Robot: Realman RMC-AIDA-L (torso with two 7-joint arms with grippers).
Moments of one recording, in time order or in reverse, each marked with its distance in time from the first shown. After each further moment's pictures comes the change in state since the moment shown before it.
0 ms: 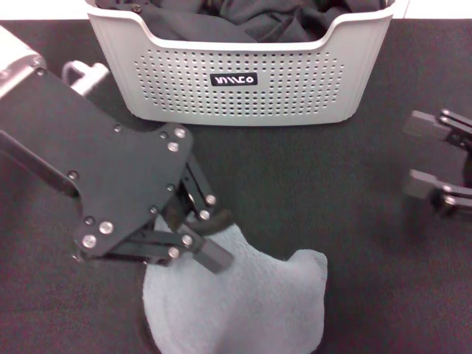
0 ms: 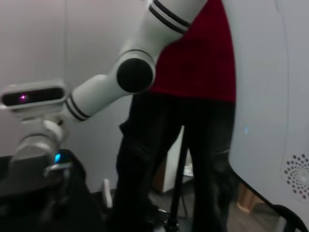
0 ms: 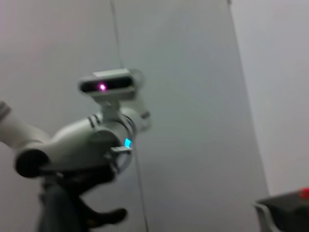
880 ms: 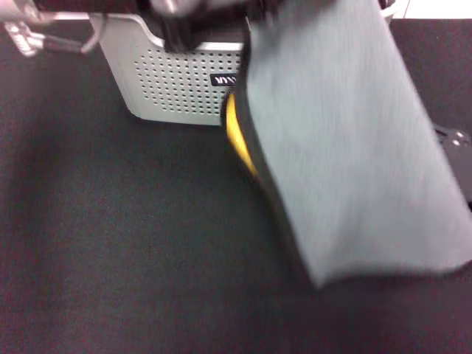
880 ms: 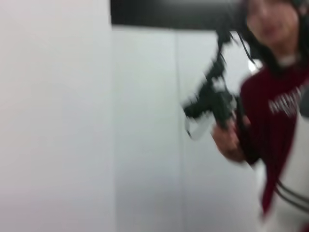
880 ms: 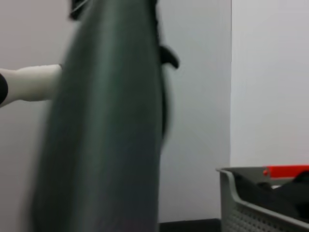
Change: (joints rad) left arm -0.023 -0.271 -0.461 -0.057 -0.018 -0.092 -0.045; right arm -0.032 0.060 -0.052 -0.058 0.001 0.189 -0.208
